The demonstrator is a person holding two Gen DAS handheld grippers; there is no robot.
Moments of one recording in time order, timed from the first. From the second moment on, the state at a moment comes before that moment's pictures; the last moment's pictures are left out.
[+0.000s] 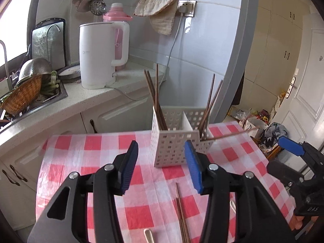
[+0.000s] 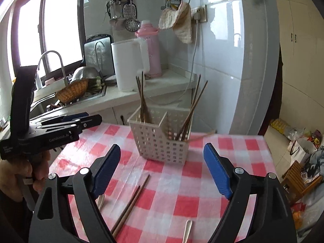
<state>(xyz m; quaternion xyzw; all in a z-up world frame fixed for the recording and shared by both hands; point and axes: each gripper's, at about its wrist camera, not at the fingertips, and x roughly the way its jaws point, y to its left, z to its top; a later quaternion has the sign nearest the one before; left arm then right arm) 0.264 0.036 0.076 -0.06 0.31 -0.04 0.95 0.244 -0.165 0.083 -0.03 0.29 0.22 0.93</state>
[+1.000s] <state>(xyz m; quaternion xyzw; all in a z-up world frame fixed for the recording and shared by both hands) 0.241 -0.023 -0.094 -0.03 0.47 -0.07 0.88 0.224 -0.247 -0.039 0.02 0.40 0.15 0.91</state>
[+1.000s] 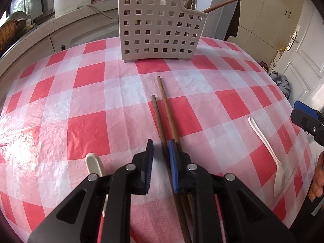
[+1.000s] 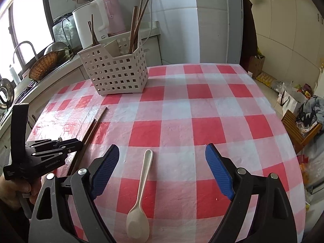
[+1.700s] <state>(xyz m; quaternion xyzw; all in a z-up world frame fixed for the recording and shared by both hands) 0.224 0.033 -0.054 -0.14 0.43 -0.06 0.89 0.235 -0.140 -0.062 -0.03 0.43 0.22 0.87</state>
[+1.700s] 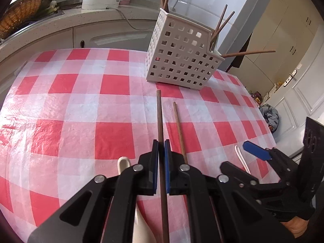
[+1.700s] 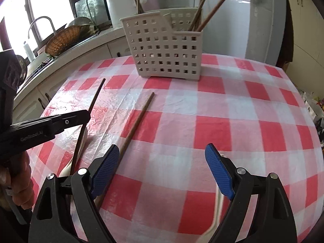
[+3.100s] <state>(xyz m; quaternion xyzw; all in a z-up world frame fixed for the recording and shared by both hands) 0.203 0.040 -0.036 -0.15 0.41 -0.08 0.90 0.237 -0.115 -0.058 -0.08 0.40 0.16 0.90</state>
